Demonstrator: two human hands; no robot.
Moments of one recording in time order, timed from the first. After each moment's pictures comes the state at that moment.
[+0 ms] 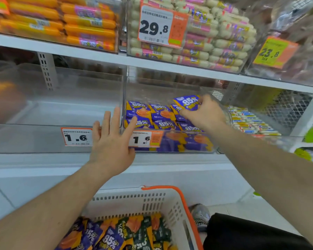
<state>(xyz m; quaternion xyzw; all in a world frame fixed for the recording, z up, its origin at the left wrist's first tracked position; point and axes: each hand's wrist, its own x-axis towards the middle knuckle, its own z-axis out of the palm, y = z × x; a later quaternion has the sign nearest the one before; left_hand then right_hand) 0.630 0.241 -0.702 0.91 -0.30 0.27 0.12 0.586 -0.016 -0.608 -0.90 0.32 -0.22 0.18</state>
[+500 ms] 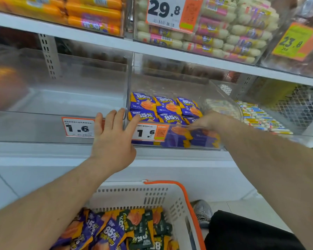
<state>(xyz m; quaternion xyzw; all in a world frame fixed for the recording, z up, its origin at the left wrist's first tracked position) 0.634 0.241 -0.715 0.91 -0.30 0.29 0.08 0.609 -0.047 -0.643 -0.86 0.38 0.01 0.33</state>
